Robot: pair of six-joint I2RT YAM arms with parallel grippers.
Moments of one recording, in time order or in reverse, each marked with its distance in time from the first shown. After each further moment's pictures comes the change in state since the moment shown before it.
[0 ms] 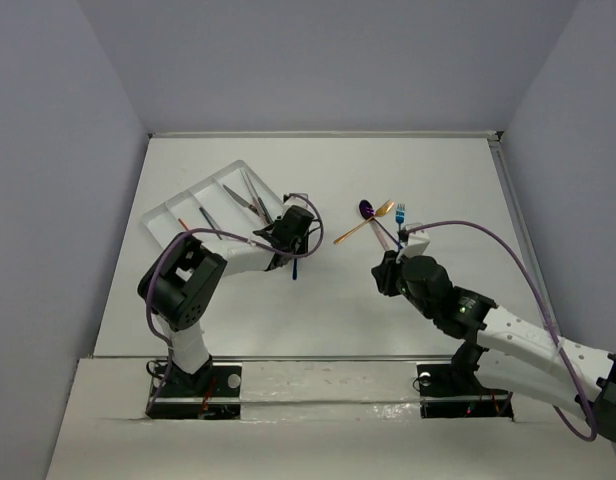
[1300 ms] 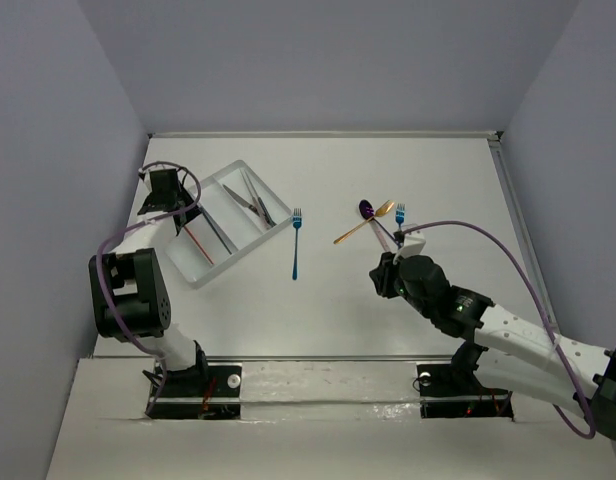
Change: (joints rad) left arm 0.805 -0.156 0.072 -0.175 0.166 -0.006; right arm 0.000 0.027 0.002 -0.006 -0.032 -0.001
